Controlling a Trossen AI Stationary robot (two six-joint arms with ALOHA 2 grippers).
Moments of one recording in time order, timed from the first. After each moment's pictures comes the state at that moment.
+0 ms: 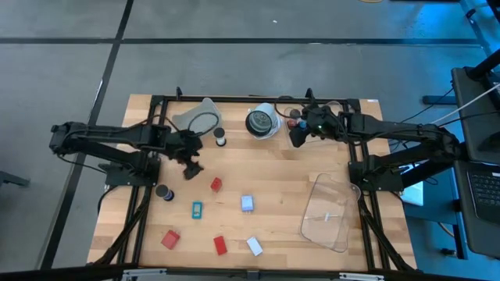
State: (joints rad) left arm 0.06 1.00 0.81 -0.83 -0.01 -0.50; right arm -0.17 1.18 1.00 -0.61 0.41 0.54
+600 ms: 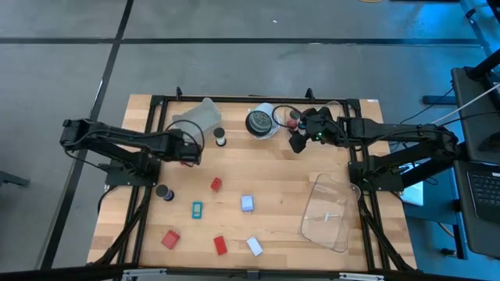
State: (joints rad) left arm 0.01 1.19 0.73 -1.12 -0.45 -1.64; right arm -0.09 1.18 1.00 -0.62 0.49 0.46
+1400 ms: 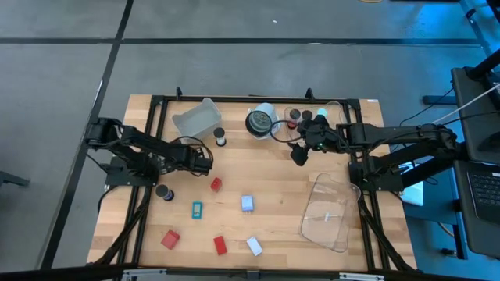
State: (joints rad) left arm -0.03 1.50 0.67 -0.99 -0.39 -2.11; right arm 0.02 1.18 1.00 -0.66 0.43 0.43
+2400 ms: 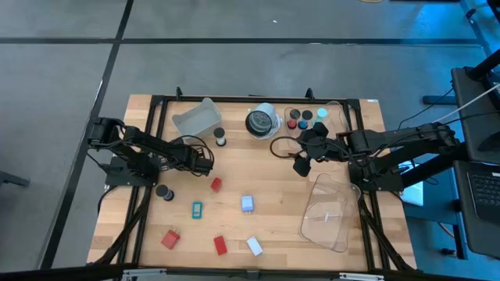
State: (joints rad) left arm -0.02 1.52 0.67 -1.00 -0.45 -2.01; right arm 0.14 1.18 1.00 -0.70 0.46 0.43
